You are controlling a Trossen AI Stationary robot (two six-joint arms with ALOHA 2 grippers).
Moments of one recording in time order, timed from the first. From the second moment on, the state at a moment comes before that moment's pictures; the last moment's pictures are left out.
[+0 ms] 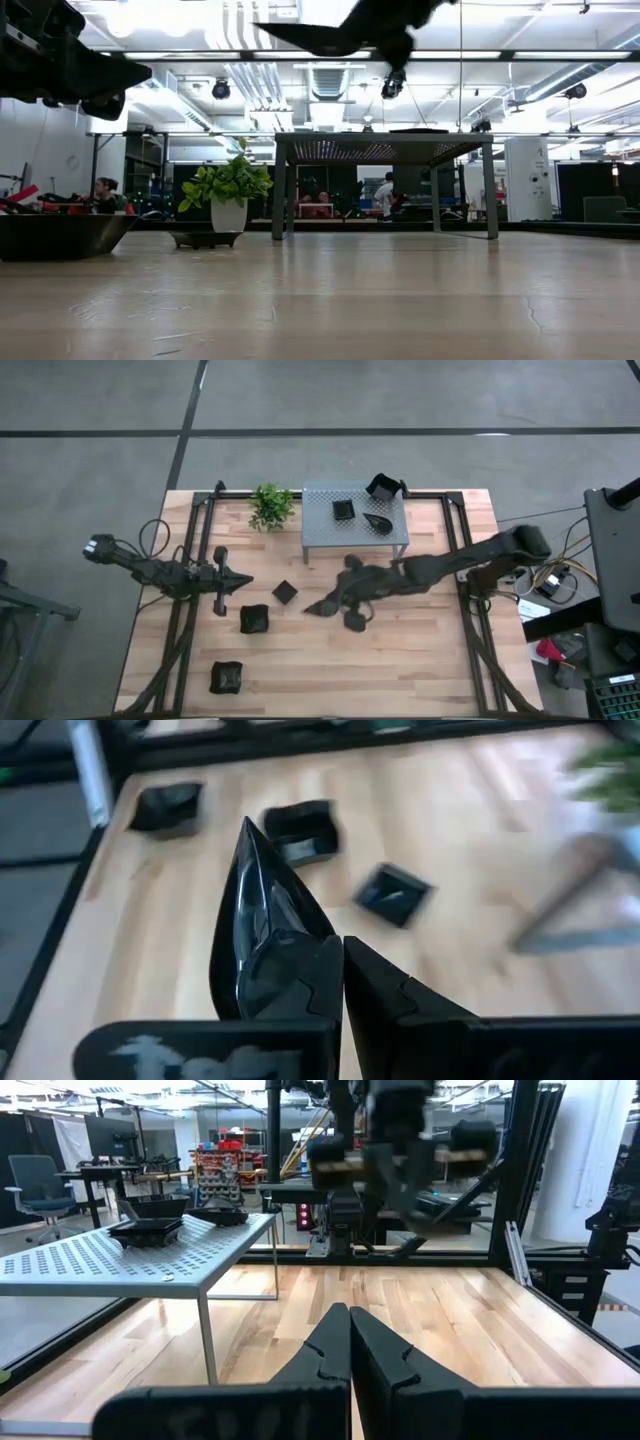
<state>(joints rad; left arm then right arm) -0.39 0.18 0.01 0.18 -0.46 0.01 0.21 1.56 1.17 -0.21 0.14 0.26</state>
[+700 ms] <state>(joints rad) -0.39 0.18 0.01 0.18 -0.46 0.01 -0.15 0.92 0.76 -0.37 0.37 0.39</state>
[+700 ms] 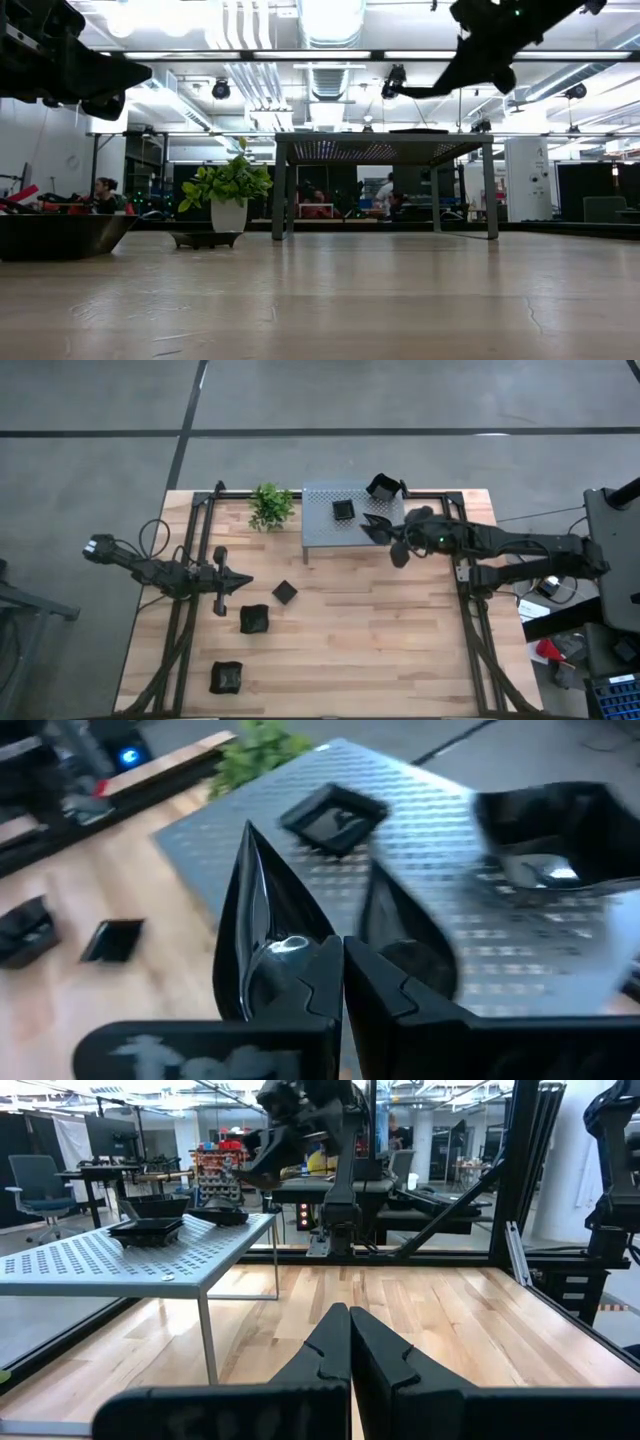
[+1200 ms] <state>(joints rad) -0.39 0.18 0.01 0.18 -0.46 0.01 -0.33 0.99 0.75 -0.38 0.36 0.38</state>
